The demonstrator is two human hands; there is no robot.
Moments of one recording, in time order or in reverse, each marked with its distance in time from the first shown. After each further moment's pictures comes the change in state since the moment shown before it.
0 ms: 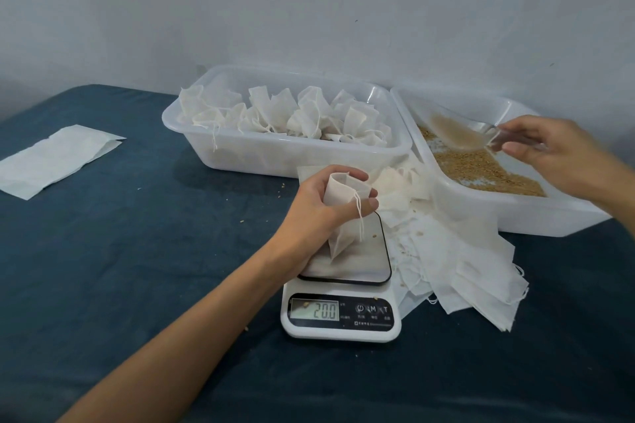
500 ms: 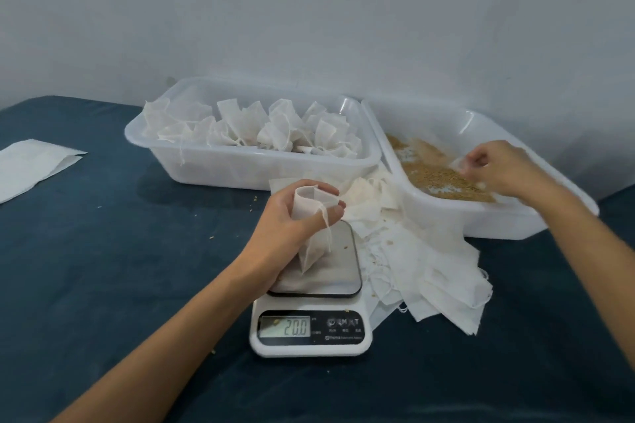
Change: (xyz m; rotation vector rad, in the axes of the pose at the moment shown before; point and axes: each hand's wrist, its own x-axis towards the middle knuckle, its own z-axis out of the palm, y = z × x) left_hand -0.001 0.000 0.001 0.080 0.044 0.008; right_hand 0.020 0.012 0.012 -0.318 0.014 0.331
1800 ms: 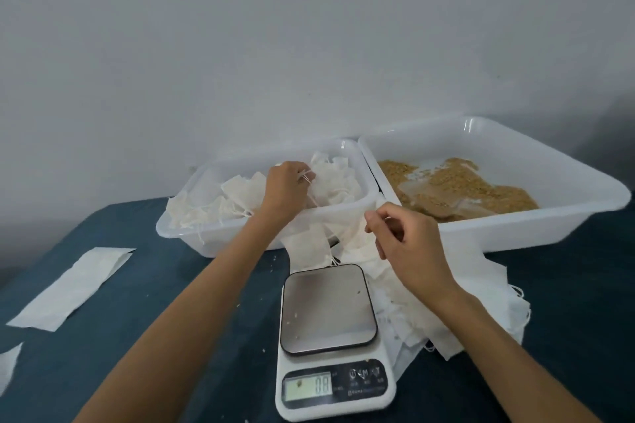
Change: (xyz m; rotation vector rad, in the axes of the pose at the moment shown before) left_hand 0.154 0.048 -0.014 1.056 0.256 0.220; right_hand -0.086 -0.084 0.104 0.934 0.277 -0.451
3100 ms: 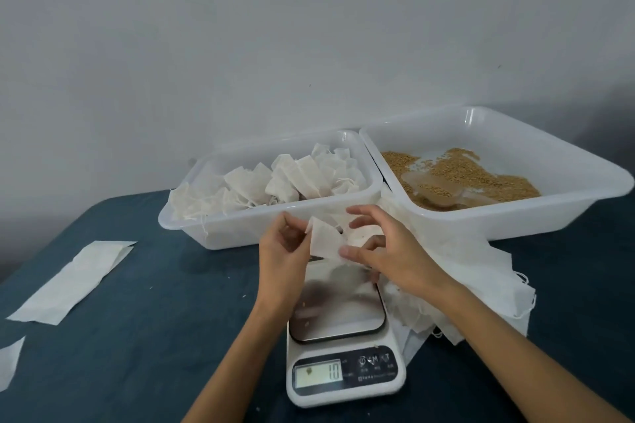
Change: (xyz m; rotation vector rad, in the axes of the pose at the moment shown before) left_hand -0.141 -0.013 0.006 -0.850 0.060 -0.063; right_hand -0.010 0.008 0.017 0.177 -0.327 0.297
